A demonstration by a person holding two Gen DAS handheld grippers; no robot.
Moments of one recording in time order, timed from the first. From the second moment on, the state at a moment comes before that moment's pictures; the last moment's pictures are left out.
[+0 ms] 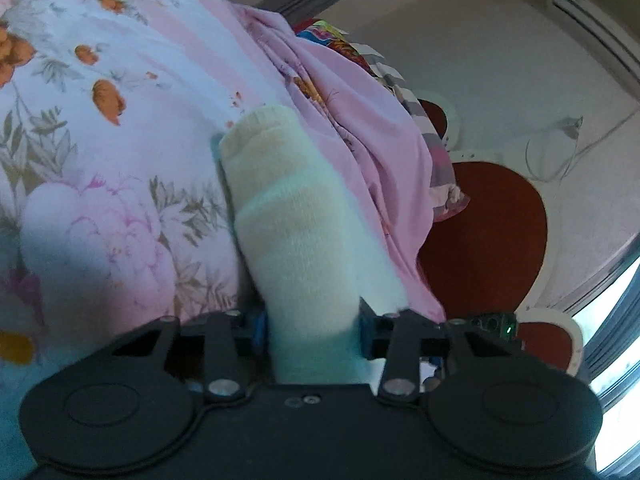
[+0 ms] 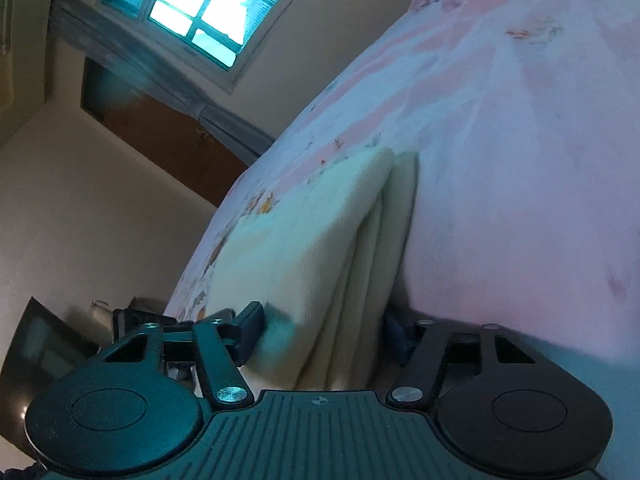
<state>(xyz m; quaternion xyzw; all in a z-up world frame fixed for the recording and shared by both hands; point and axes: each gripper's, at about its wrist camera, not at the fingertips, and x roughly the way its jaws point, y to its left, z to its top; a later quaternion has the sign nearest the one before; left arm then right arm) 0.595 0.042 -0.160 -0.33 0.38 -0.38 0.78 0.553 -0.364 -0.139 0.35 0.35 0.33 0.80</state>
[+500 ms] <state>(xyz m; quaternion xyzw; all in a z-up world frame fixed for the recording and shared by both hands) 0.416 0.057 0.000 -0.20 0.18 -0.39 0.88 0.379 -0.319 0.007 0.22 0.17 0.37 0.89</state>
